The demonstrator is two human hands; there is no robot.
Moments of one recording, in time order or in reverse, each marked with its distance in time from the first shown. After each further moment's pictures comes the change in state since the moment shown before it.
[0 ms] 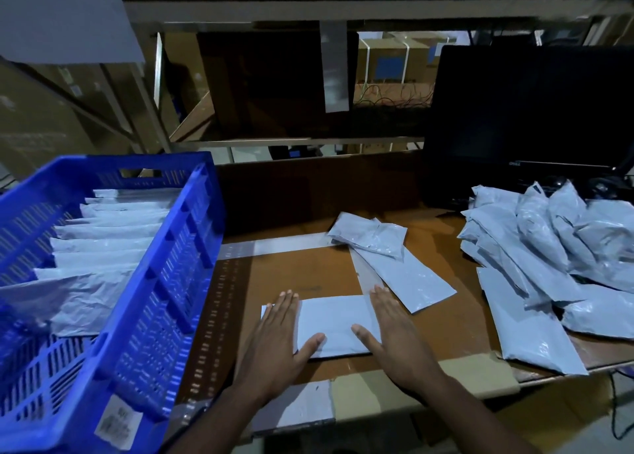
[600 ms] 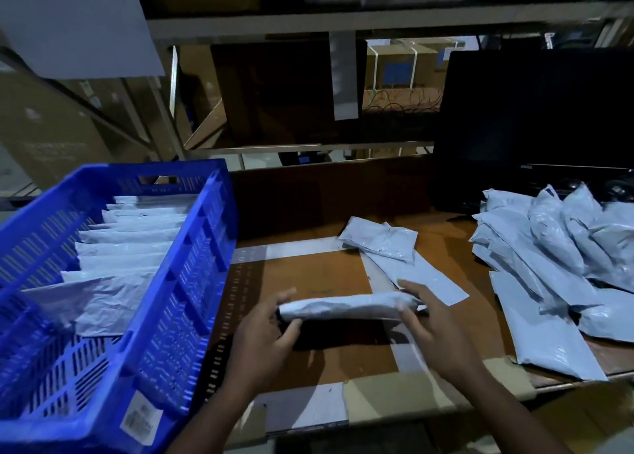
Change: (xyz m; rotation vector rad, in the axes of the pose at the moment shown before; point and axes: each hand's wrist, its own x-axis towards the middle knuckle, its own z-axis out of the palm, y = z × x) left_hand -0.012 -0.008 -0.046 -0.462 0.353 -0.020; right_hand -0.012 -0.007 -0.054 0.410 0.183 -0.048
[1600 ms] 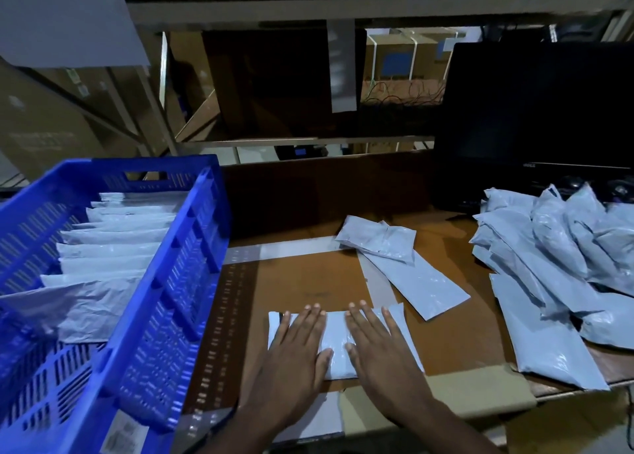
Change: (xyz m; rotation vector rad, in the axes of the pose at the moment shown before) left_hand -0.013 -0.018 0.061 0.669 -0.375 0.267; right_hand -0.004 0.015 0.085 -0.810 -0.139 -0.306
